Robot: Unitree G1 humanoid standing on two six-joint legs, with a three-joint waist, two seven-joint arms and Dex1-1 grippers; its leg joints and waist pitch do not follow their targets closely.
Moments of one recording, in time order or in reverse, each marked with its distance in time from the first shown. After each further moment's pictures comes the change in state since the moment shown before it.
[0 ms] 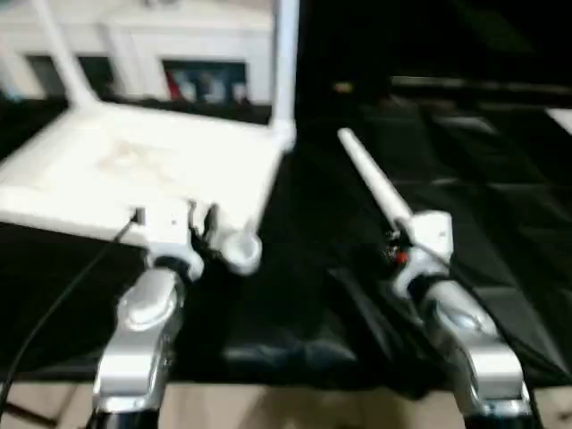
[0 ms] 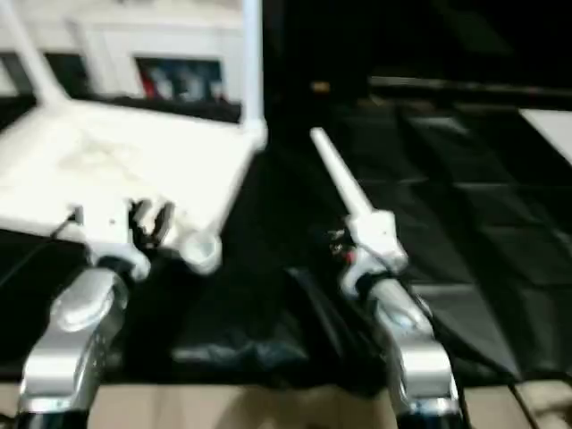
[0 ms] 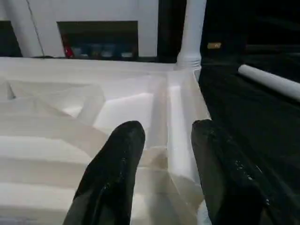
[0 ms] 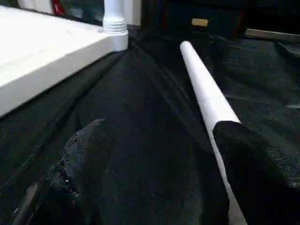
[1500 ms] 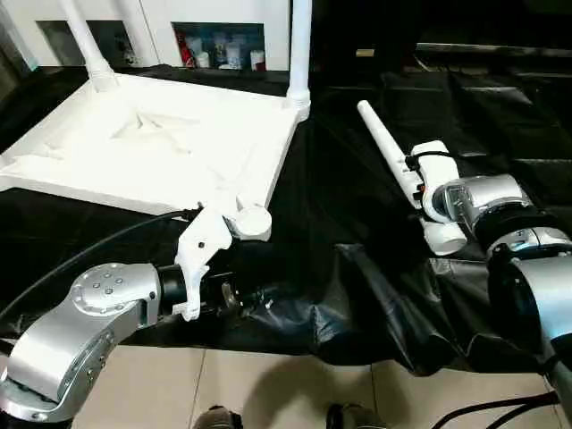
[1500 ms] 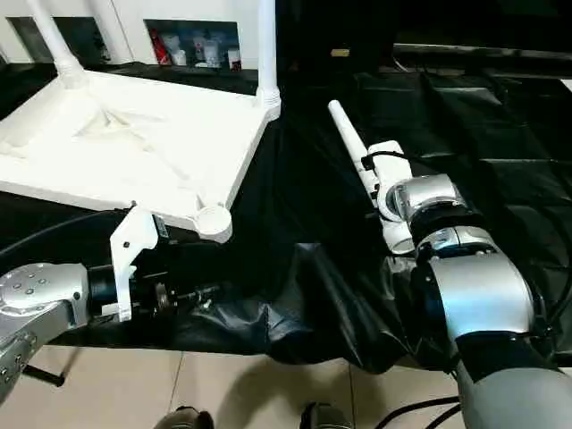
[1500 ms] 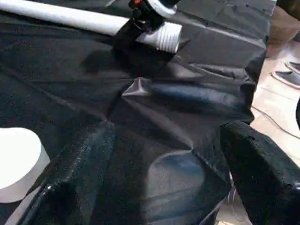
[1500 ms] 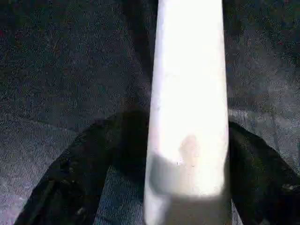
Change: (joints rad) left arm -0.049 0.472 -0.169 -0.363 -0.393 0.429 -0.690; right arm -1.013 -0.266 0.019 1.402 -0.158 0.190 0.191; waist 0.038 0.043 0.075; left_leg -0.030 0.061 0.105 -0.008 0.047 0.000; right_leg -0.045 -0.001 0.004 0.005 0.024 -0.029
